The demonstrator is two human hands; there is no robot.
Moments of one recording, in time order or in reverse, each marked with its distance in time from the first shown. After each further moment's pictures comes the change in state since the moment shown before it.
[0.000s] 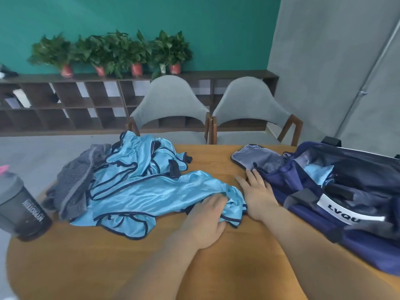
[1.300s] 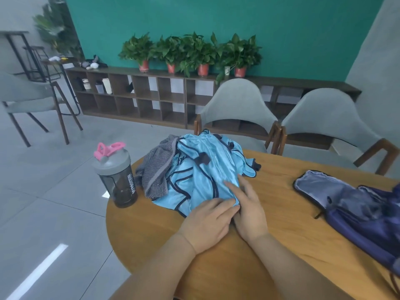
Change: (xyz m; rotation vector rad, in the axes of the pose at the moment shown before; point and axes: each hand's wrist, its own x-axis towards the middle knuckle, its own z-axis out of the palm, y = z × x) left_hand -0.123 -0.131 -0.054 0.389 0.500 0.165; right_hand -0.022 -0.233 0.021 0.667 0.373 -0.423
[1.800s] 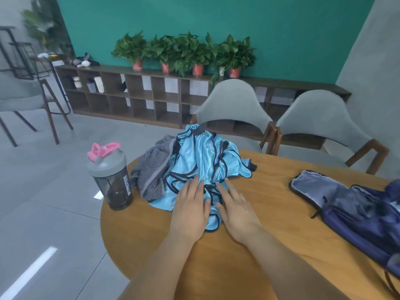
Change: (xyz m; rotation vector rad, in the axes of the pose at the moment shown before) left_hand -0.001 -0.025 0.006 -0.049 -0.127 -0.652; right_hand 0.011 -0.008 0.010 -0.284 -0.376 0.065
